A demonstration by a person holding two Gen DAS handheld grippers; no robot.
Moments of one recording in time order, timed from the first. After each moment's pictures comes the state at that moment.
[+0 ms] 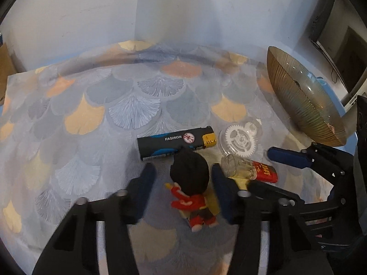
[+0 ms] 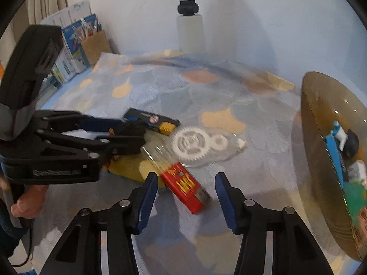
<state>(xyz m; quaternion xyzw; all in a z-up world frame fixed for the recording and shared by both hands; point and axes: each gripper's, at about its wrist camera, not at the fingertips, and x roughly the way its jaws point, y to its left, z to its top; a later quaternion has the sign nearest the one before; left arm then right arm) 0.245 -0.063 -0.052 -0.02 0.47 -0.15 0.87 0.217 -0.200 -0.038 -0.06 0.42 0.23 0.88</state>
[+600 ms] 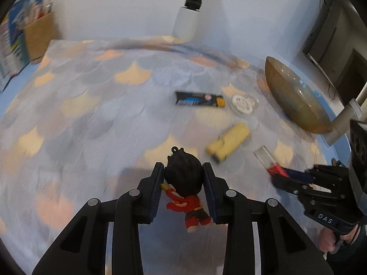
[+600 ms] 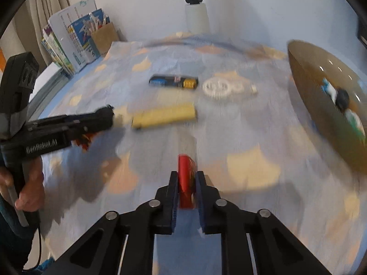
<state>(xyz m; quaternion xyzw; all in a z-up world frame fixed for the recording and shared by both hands) 0.139 -0.010 -0.052 -0.07 0.44 -0.11 0.89 0.133 -0.207 -0.047 -0.04 0.46 0.22 0.86</state>
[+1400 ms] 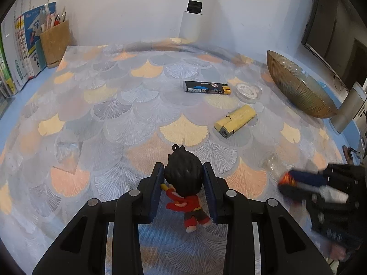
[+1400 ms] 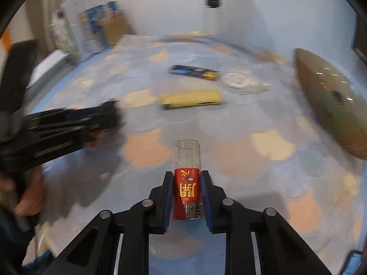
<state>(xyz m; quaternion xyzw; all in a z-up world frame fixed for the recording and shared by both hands) 0.107 -0.012 -0.060 -0.04 0.41 -0.08 0.91 0.093 -0.175 -0.049 -0.07 0.44 0.23 0.87</state>
